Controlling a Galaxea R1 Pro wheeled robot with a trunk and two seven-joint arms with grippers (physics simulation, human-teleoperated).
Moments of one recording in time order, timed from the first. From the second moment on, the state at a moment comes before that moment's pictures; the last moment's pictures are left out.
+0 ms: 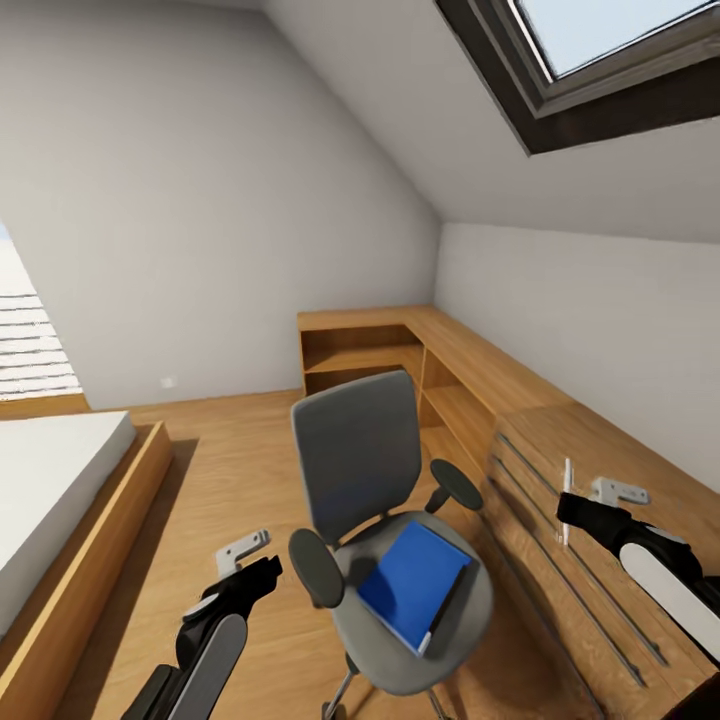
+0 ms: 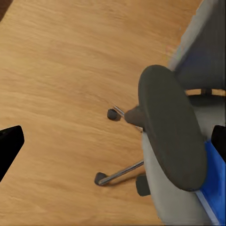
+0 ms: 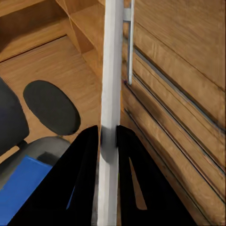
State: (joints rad) left arm -0.20 -0.01 -0.28 -1.49 0.71 0.48 0.78; right arm -0.44 -0.63 0.39 -1.34 -1.05 0.34 -0.46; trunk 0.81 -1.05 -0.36
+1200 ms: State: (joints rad) left arm -0.20 -0.01 -0.35 -1.49 0.71 0.48 0.78; right arm -0.44 -0.62 0.34 -1.32 -1.05 0.36 -0.49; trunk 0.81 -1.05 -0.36
